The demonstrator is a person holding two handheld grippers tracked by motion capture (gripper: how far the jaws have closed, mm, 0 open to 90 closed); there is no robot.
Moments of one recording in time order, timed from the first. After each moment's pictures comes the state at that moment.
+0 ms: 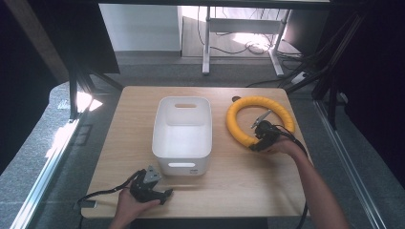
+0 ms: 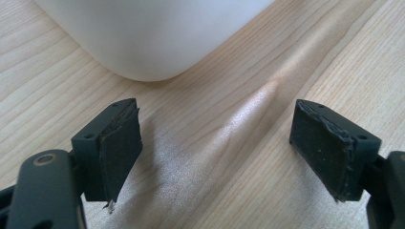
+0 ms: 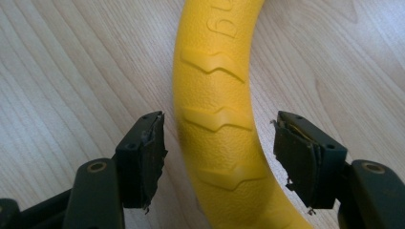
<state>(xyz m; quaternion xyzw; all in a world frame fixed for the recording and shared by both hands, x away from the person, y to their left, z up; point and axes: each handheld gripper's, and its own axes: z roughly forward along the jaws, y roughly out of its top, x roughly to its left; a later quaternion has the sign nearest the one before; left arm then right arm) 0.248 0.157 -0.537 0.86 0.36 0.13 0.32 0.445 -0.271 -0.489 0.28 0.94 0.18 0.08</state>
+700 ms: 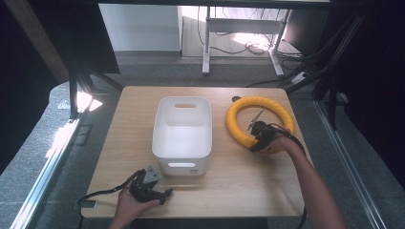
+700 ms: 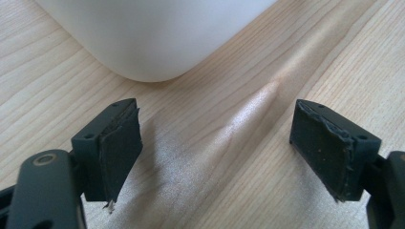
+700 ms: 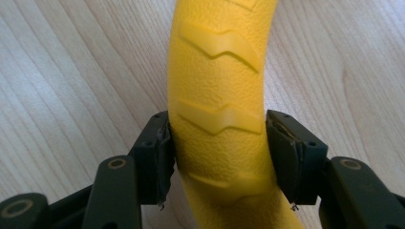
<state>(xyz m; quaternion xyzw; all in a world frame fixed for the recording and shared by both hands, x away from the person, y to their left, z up) 0.248 0.157 -0.536 0.86 0.36 0.13 0.32 0.459 -0.262 -0.501 0.24 0.96 0.11 0.06</state>
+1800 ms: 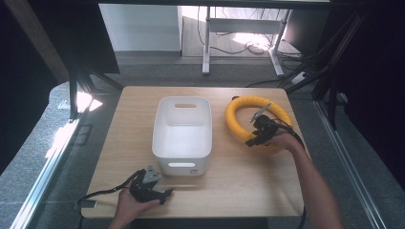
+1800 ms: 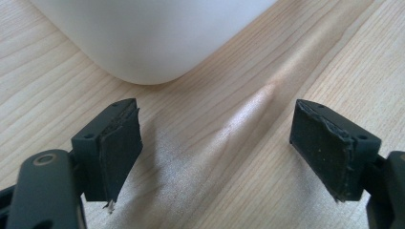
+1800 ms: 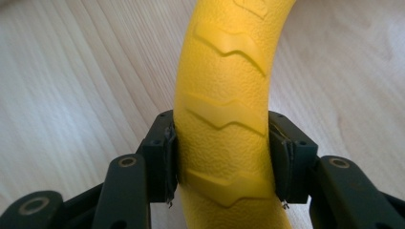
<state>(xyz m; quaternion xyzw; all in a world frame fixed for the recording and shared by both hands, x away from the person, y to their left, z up) 0.248 0.157 -0.536 0.86 0.36 0.13 0.33 0.463 -0.268 -0.476 0.26 0.94 0.23 0.02</state>
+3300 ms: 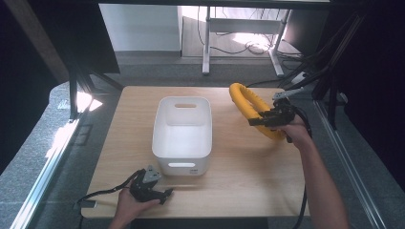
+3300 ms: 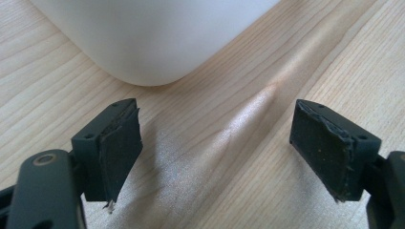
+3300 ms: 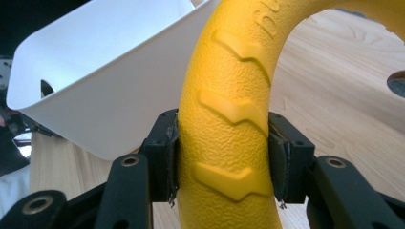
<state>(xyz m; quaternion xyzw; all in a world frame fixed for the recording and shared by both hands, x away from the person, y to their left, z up) 0.249 0.157 -0.536 0.86 0.36 0.13 0.33 0.457 -0.301 -0.406 0.29 0.84 0.47 0.00</state>
